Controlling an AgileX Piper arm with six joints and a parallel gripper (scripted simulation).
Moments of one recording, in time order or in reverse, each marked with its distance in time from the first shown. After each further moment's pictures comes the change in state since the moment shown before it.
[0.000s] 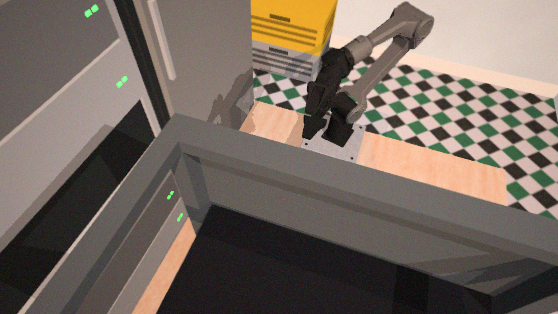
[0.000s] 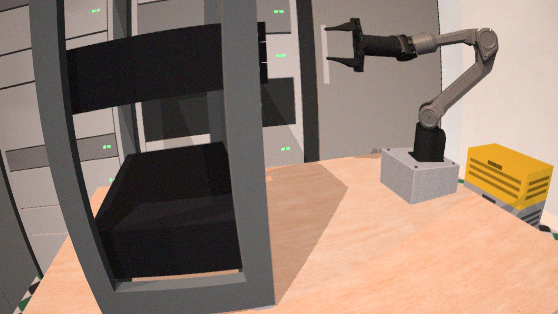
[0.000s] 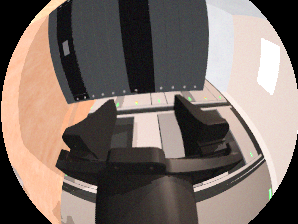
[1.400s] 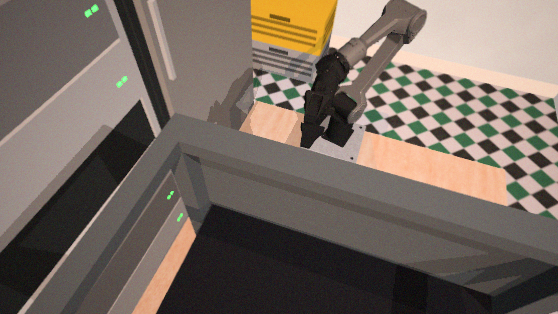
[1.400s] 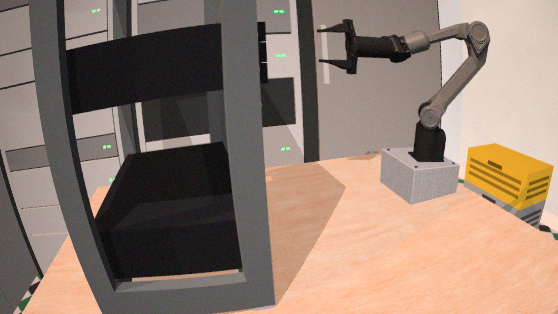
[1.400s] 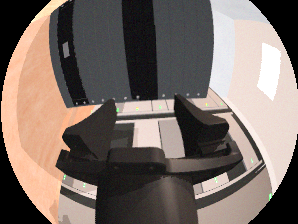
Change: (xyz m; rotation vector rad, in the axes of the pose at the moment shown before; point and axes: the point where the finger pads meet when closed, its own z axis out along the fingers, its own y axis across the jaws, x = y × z) arm -0.004 0.006 0.021 -0.009 -0.046 -0.018
